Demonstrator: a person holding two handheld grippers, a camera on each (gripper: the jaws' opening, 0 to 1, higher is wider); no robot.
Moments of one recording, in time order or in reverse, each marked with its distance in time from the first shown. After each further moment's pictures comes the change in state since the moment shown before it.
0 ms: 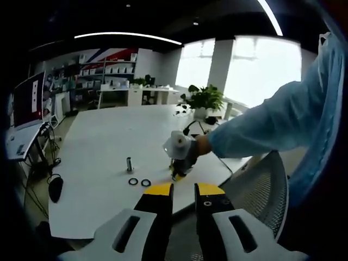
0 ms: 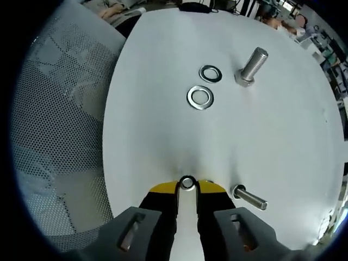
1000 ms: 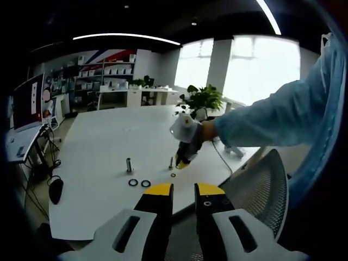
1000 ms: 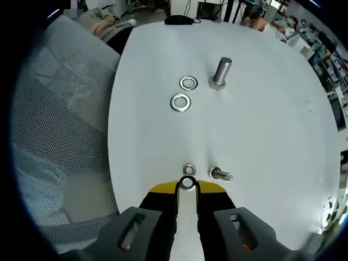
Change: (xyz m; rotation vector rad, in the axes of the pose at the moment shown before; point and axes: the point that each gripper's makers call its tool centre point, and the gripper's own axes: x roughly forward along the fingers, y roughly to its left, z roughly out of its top) left arm -0.001 -0.001 0.001 0.014 -0.003 -0.004; right arm -0.049 -0.023 -0.008 0.074 -0.052 -0.041
